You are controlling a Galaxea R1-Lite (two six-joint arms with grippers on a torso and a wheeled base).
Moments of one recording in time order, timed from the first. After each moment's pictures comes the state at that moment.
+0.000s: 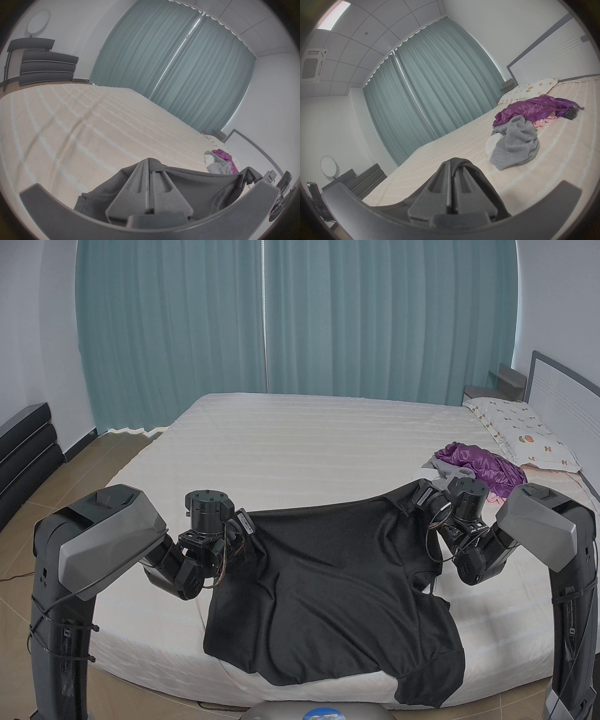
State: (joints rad) left arm -0.36 2.41 -1.18 -0.92 0.26 -0.64; right arm 0.22 2.48 -1.17 -1.31 -0.18 0.51
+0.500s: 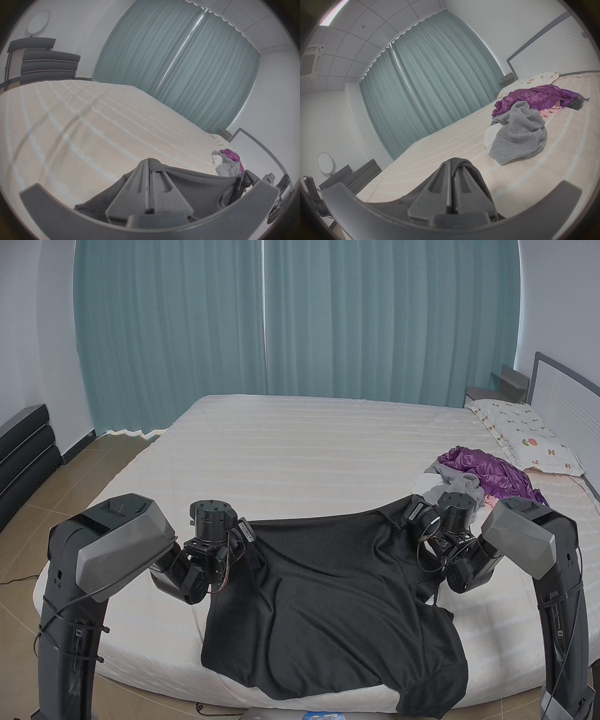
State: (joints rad) left arm -0.35 2.48 -1.21 -0.93 0.27 -0.64; right arm 0.22 2.60 -1.25 -1.29 -0.18 0.51
